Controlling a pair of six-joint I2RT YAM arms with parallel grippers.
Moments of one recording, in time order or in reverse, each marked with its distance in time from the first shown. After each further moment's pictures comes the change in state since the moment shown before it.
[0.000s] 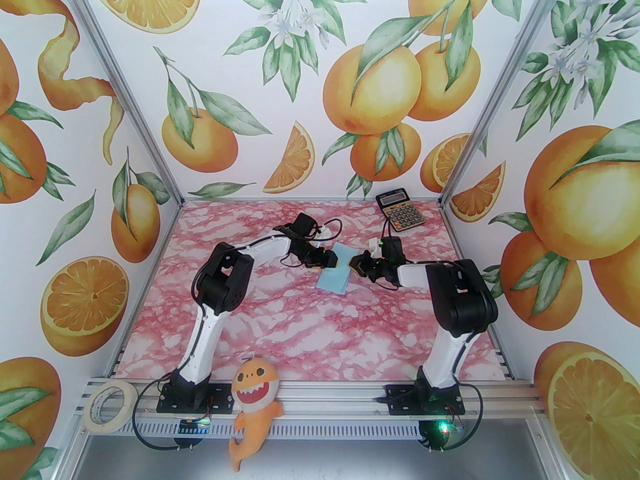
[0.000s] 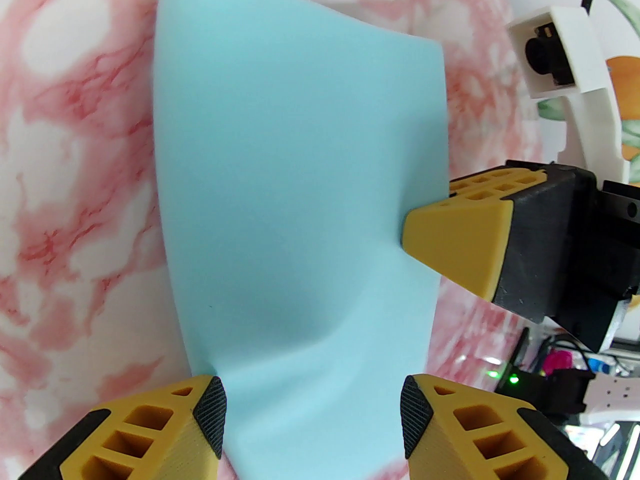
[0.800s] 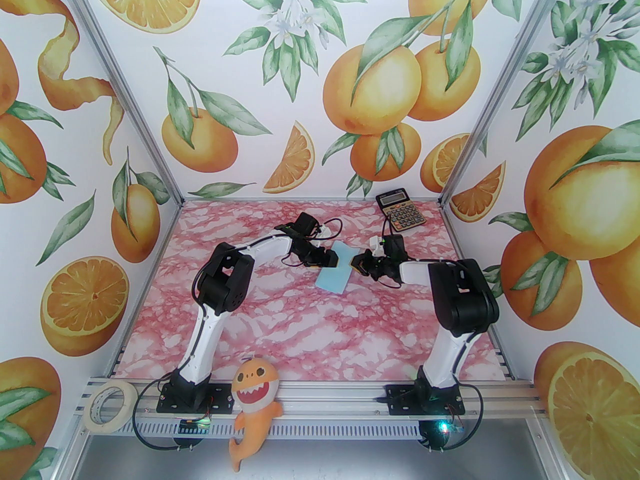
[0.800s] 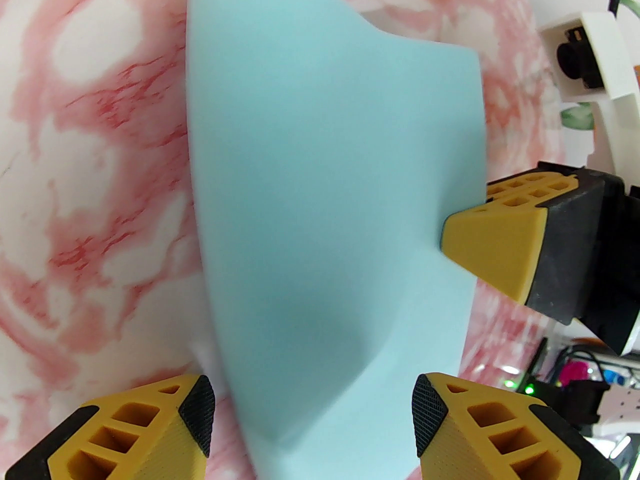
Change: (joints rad) left arm 0.000 0.002 0.015 -0.002 -0.051 -0.009; right arm -0.017 0.000 0.039 -0.061 -0.029 -0.060
